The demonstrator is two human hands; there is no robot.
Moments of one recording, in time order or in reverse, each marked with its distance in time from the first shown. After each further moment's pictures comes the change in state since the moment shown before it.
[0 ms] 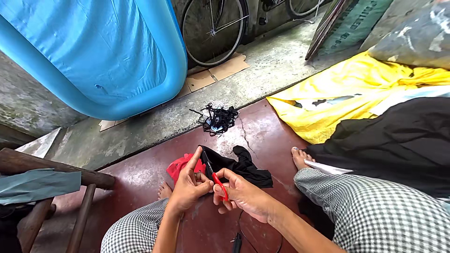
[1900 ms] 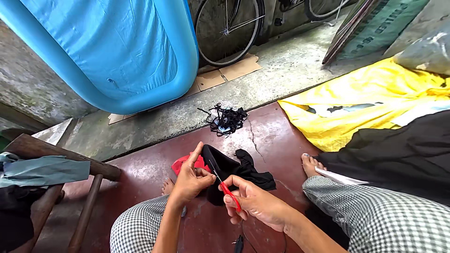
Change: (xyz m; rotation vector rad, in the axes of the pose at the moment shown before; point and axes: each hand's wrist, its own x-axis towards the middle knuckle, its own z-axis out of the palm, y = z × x) left_hand -0.001 0.013 -0.010 0.103 0.124 -0.040; right_hand -0.010 -0.002 -0.002 -0.112 -0.092 0.071
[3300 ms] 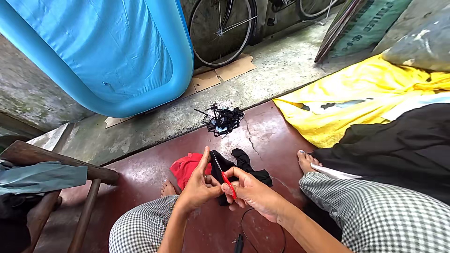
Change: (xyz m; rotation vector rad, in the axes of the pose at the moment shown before) left_hand 0.002 -0.016 0.021 -0.022 -0.188 -0.039; right_hand 0.005 -0.007 -0.004 -0.004 0.193 -0.043
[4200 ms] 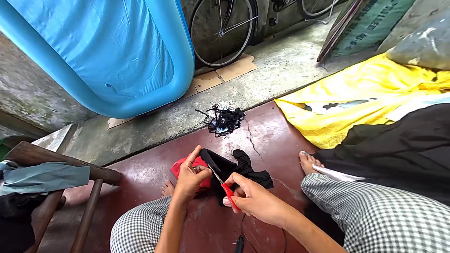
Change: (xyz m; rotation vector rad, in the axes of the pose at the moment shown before) left_hand 0.013 0.001 -0.010 -0.075 0.359 0.032; right_hand -0.012 -0.004 -0.007 -0.490 -0.010 0.070
